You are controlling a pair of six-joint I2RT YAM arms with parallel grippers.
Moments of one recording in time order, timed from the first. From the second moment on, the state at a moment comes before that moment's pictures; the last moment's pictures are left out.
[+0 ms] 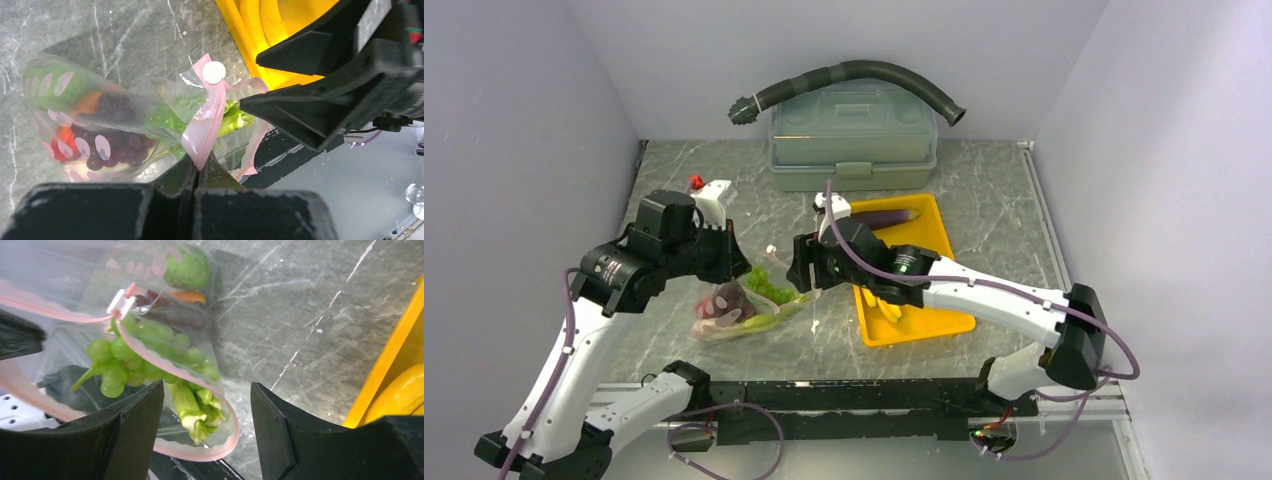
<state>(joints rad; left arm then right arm) -0.44 0.93 1.33 -1.13 0.22 -0.31 1.11 1.42 1.24 -0.36 0.17 0.63</state>
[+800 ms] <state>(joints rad) -0.44 0.93 1.33 -1.13 0.21 -0.31 1.09 1.40 1.27 -0.42 0.15 0.58</state>
